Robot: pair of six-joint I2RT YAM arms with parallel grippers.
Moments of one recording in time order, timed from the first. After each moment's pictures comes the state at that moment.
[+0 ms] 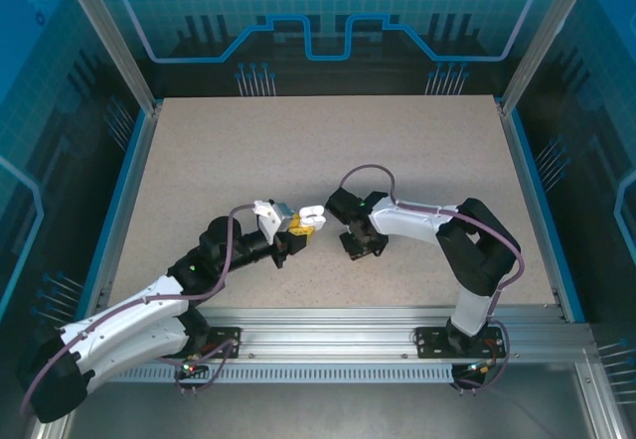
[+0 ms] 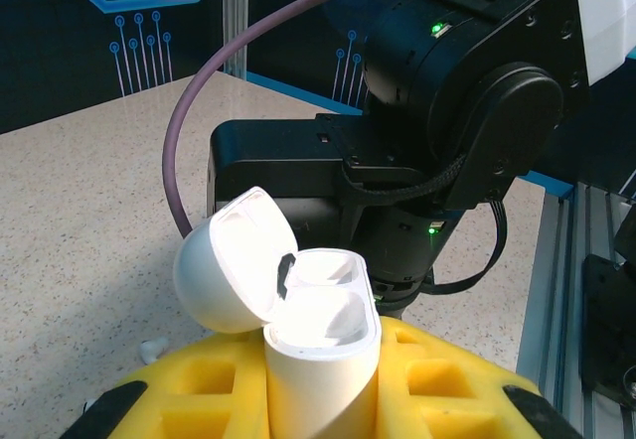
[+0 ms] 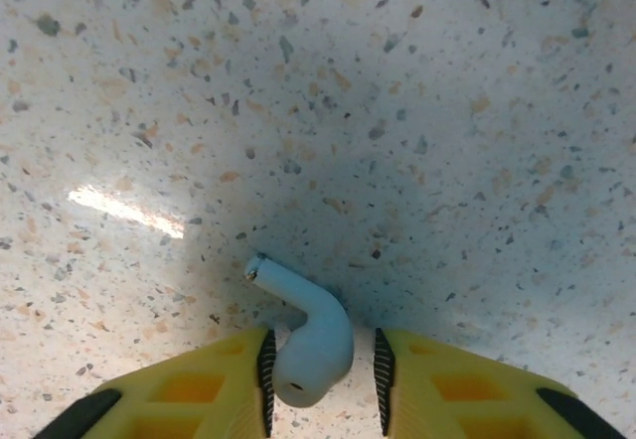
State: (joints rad) left arm -0.73 0.81 0.42 0.23 0.26 -0.09; right arm 0.78 1.78 1.08 -0.79 0.11 0.40
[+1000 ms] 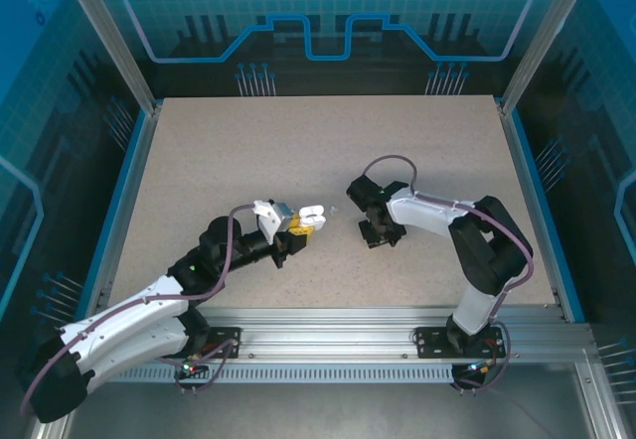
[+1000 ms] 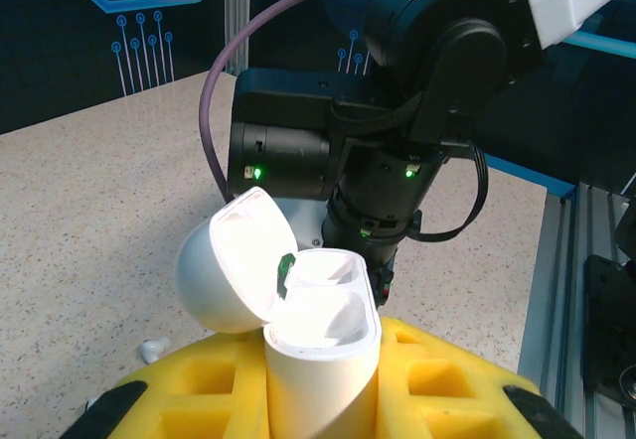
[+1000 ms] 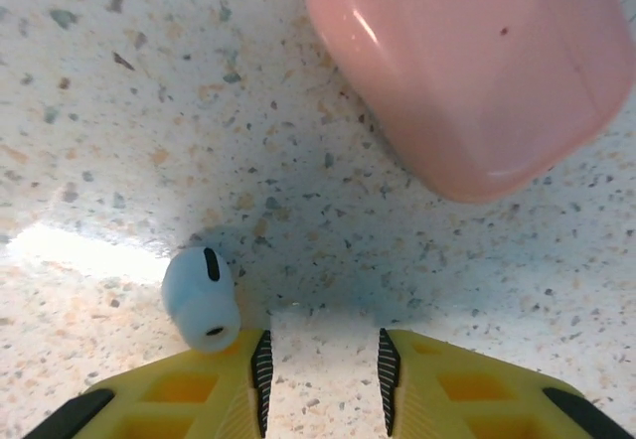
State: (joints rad) left arm -0.73 0.81 0.42 0.23 0.26 -0.09; right arm 0.63 1.72 1.05 -0.80 0.17 0.37
